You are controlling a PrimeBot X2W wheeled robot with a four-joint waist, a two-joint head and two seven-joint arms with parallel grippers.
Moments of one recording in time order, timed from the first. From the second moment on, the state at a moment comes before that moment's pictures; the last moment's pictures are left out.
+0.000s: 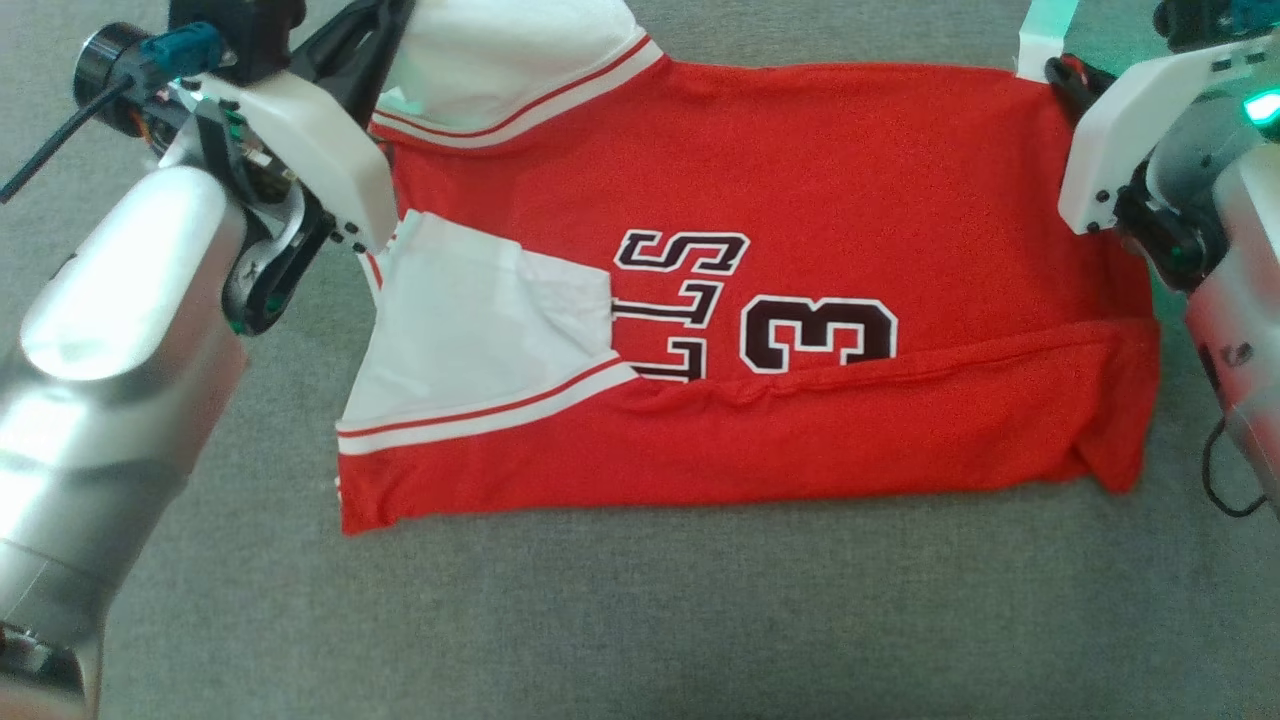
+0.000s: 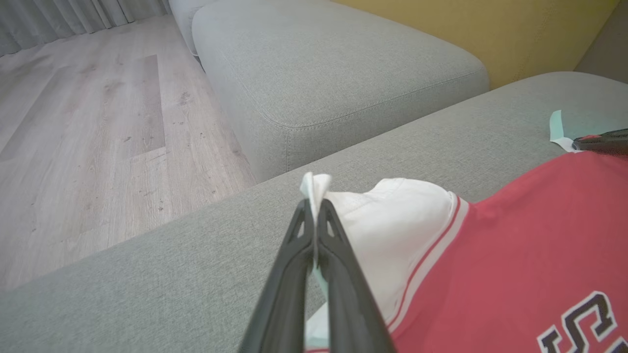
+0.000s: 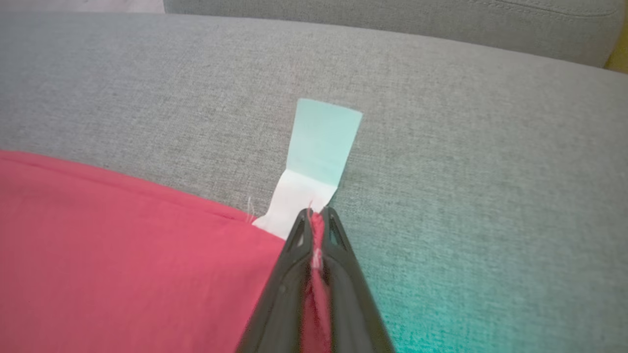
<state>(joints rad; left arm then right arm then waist) -1.02 0.42 -0.78 0.51 -0.68 -0.10 0.13 -1.00 -0.36 0.51 0.93 0.50 0.13 0.29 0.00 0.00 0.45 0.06</state>
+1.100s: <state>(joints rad) -1.32 0.36 -0.74 0.88 -0.61 -0.12 -0.21 -1.23 -0.31 0.46 1.02 0.67 0.13 -0.08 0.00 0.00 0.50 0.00</state>
